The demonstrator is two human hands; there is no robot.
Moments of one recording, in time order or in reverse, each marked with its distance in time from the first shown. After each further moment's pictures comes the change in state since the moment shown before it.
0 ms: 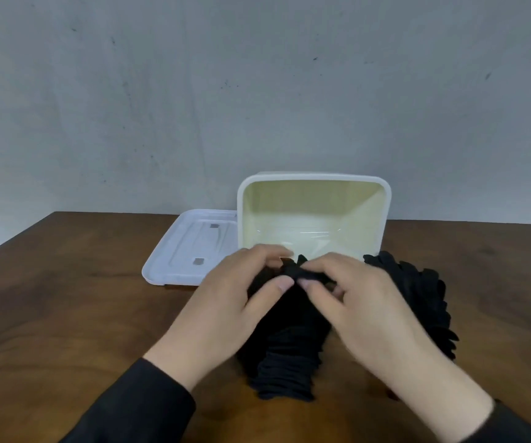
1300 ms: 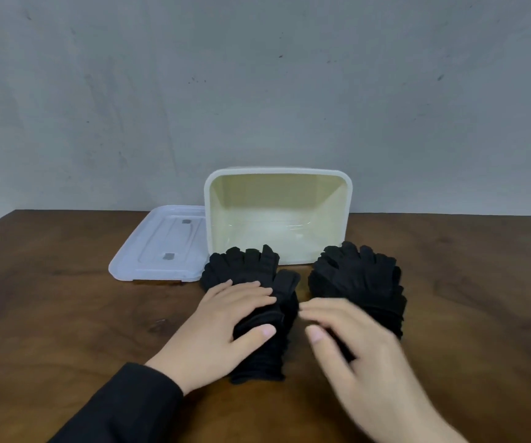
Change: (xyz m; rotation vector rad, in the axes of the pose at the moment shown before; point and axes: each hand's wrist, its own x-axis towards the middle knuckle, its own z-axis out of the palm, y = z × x) left_hand -0.021 -0.046 0.055 0.211 -0.300 0.068; right_hand -0.080 0.039 -0.006 -0.022 0.038 0.039
